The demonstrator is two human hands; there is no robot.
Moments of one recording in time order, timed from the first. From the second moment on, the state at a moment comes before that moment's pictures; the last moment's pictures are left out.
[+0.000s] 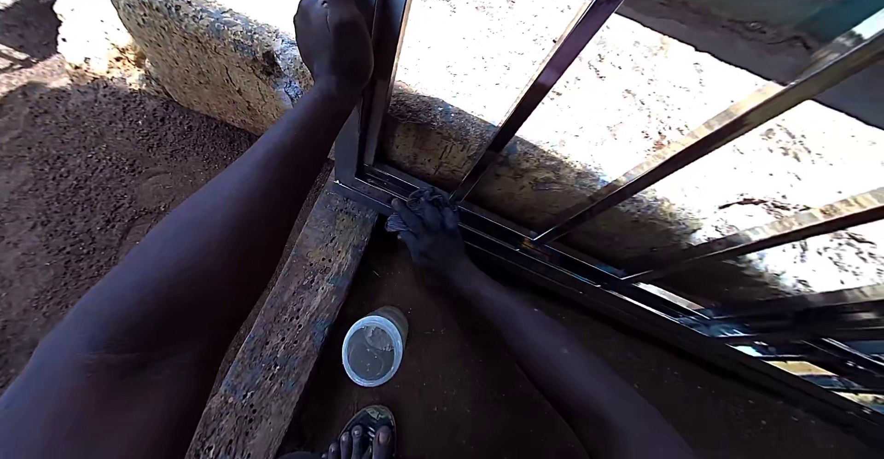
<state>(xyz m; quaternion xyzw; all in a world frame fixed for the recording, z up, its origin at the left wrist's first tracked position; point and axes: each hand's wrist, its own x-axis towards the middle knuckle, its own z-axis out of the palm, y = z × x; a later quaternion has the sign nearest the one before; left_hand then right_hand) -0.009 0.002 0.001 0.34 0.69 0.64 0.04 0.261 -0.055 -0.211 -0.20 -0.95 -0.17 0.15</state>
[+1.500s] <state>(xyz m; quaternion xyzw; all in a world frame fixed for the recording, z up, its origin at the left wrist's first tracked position) 0.201 -0.179 -0.058 0.49 0.54 0.45 0.52 0.338 -0.145 -0.064 -0.38 -0.52 0.58 0.50</state>
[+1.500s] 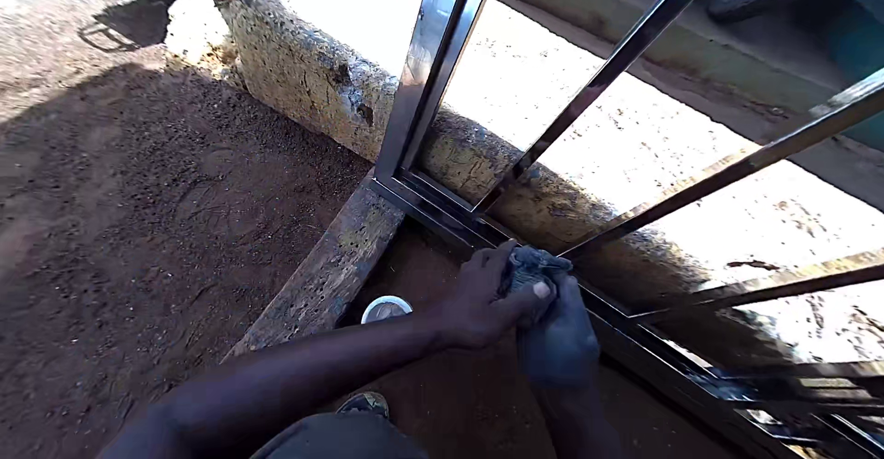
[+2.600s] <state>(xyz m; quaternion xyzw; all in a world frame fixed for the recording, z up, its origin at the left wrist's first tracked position) 0.092 -0.092 -0.153 0.18 0.80 0.50 0.26 0.358 -0.124 -0.074 -0.53 -0.41 0.57 0.48</state>
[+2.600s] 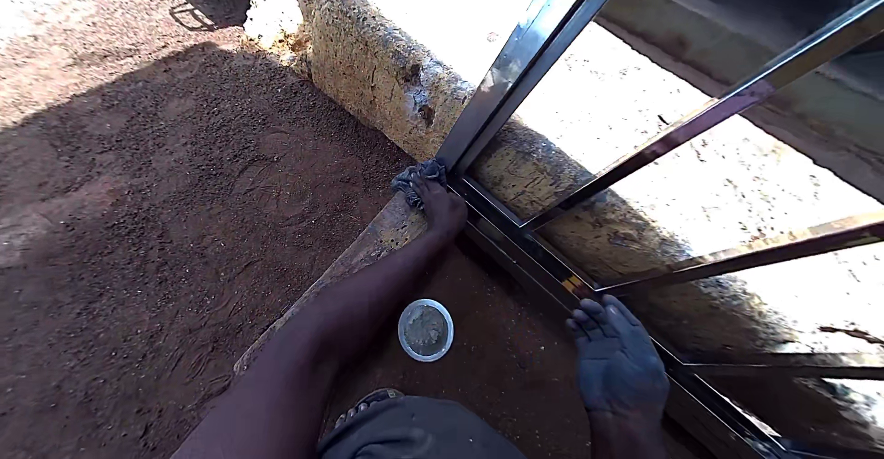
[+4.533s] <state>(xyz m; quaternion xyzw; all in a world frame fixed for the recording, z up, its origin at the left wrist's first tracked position) 0.071 -0.271 -0.220 0.38 0.79 0.46 0.15 0.316 -0.066 -0.191 -0.31 -0.89 -0.20 0.28</state>
